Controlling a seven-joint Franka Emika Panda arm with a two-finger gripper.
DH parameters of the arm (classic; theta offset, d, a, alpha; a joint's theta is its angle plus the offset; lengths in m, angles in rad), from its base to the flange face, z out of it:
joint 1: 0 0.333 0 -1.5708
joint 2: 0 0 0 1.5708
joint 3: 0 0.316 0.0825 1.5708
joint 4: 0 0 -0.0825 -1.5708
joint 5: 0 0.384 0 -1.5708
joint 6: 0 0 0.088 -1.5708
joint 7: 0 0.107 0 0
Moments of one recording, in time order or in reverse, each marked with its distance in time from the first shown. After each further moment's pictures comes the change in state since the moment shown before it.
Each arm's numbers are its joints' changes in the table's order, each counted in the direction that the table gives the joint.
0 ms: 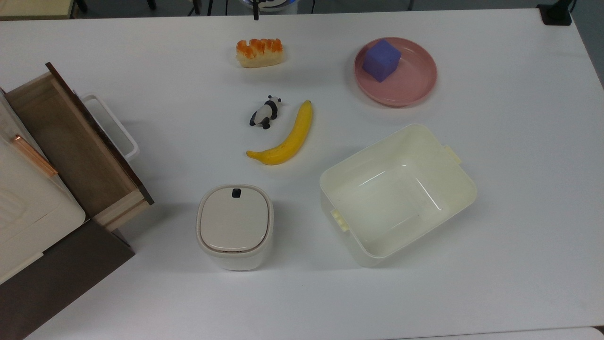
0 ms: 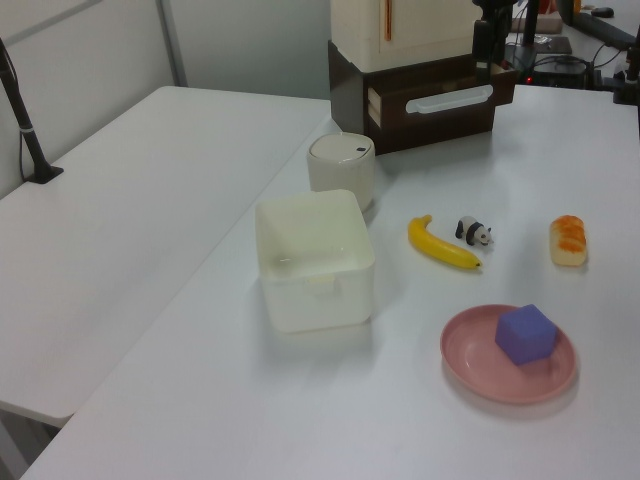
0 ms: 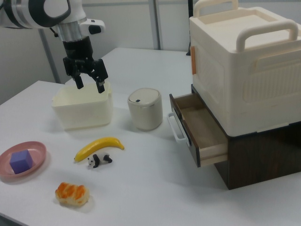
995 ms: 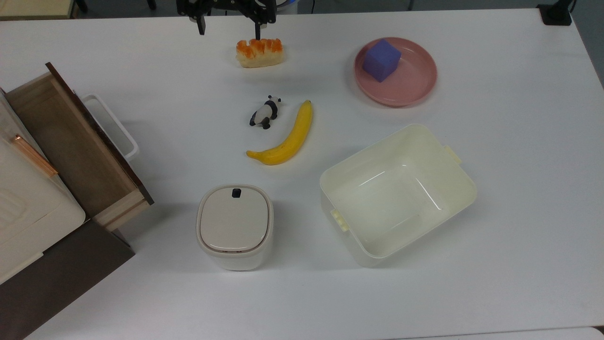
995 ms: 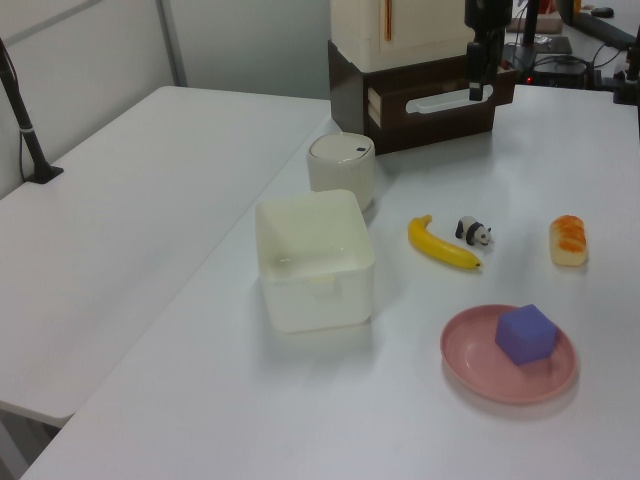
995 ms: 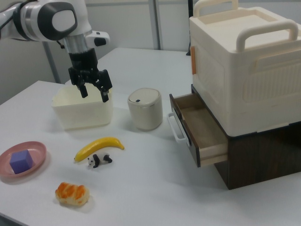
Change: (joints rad) arm 0.000 0.016 0.000 -0.074 0.000 -0.084 -0.002
